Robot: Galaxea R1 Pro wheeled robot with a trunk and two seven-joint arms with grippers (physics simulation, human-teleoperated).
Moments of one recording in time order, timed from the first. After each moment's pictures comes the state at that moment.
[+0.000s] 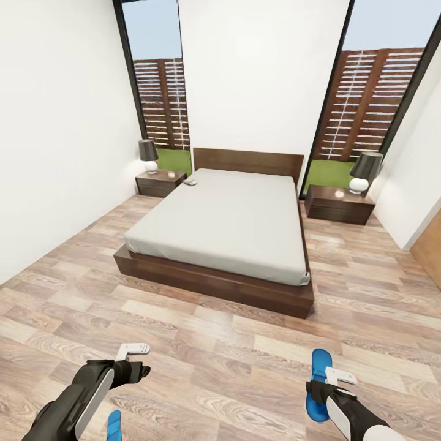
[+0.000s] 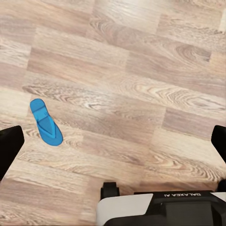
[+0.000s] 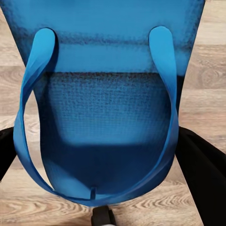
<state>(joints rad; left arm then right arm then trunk) -0.36 0.18 -0.13 -1.03 0.26 0.75 0.00 -0.56 -0.11 -0.06 -0.25 -0.18 0.10 -0.12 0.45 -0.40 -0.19</state>
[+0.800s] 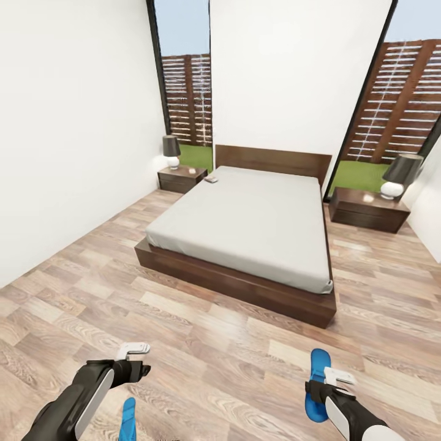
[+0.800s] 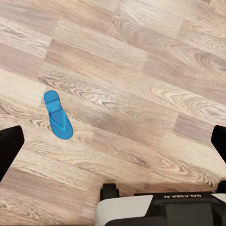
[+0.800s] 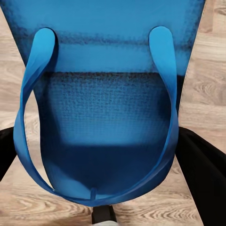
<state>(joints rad) -0.36 0.18 -0.13 -1.03 0.26 0.73 0.00 -0.56 -0.10 -0.06 -0.25 -0.17 0.10 -0.12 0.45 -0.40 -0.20</state>
